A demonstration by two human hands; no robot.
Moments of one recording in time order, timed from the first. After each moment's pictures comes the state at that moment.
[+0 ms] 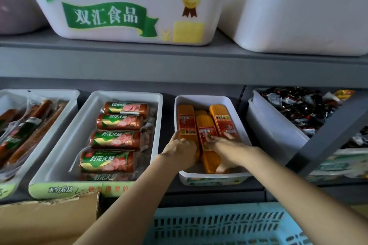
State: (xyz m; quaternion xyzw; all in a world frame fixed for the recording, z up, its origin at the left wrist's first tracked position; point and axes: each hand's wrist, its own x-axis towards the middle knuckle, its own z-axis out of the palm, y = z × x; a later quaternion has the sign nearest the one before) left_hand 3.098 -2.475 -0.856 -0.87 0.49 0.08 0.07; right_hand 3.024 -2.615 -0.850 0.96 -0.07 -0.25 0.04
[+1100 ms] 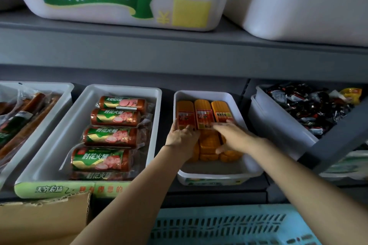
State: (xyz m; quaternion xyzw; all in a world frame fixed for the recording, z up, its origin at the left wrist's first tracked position) left_hand 3.110 -2.494 -0.859 -0.89 0.46 0.05 0.04; right_hand 3.042 -2.654 -0.863 0.98 -0.10 -0.12 -0.07
